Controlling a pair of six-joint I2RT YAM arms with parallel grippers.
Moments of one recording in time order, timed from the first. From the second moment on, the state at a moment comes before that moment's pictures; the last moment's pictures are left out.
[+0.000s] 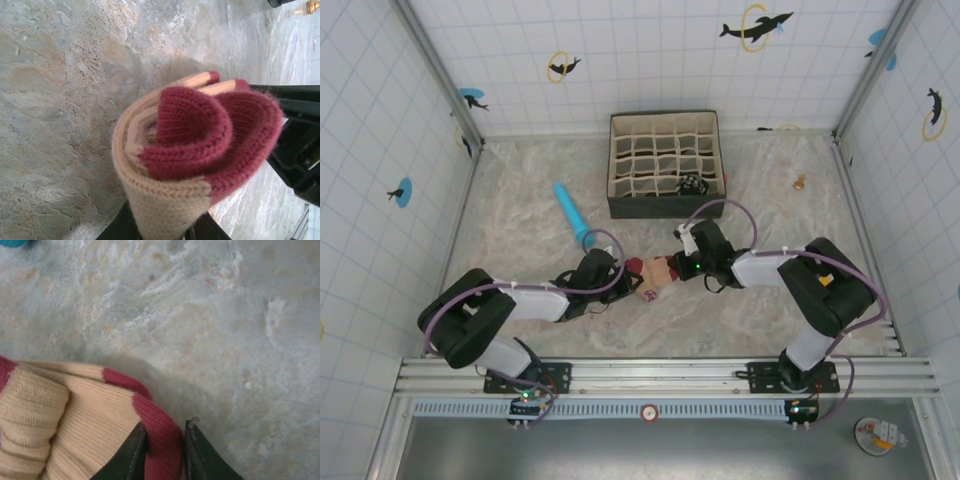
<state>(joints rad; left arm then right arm) -0.77 1.48 0.39 0.39 0.20 -1.06 0.66 1.68 0.67 0.20 -0.22 0.25</state>
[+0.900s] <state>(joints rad) -0.79 1.51 0.45 0.33 0.14 -1.28 1.08 1.46 0.33 0.62 0.10 -0.13</state>
